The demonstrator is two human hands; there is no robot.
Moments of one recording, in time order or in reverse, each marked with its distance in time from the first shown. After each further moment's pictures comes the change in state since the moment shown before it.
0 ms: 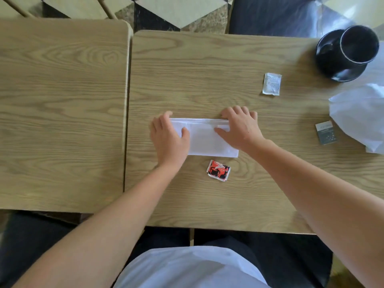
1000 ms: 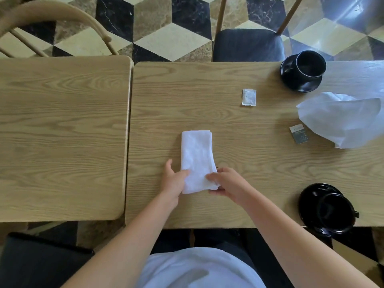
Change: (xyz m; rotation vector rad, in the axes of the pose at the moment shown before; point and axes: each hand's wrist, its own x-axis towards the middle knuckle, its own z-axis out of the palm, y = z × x) left_hand -0.088 0.000 -0.031 -0.620 -0.486 -0.734; right_hand -0.141 -0.049 -0.003 1.351 -0.442 0.750
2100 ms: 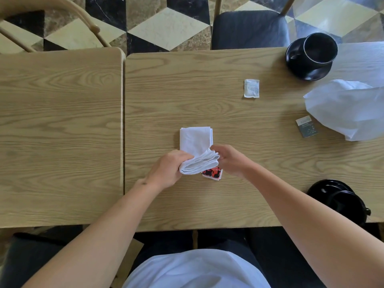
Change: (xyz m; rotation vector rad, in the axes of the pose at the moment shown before) left_hand 0.059 0.025 -0.030 1.033 -0.346 0.996; right_hand 0.045 -0.038 -0.026 -0.637 -0.126 -0.476
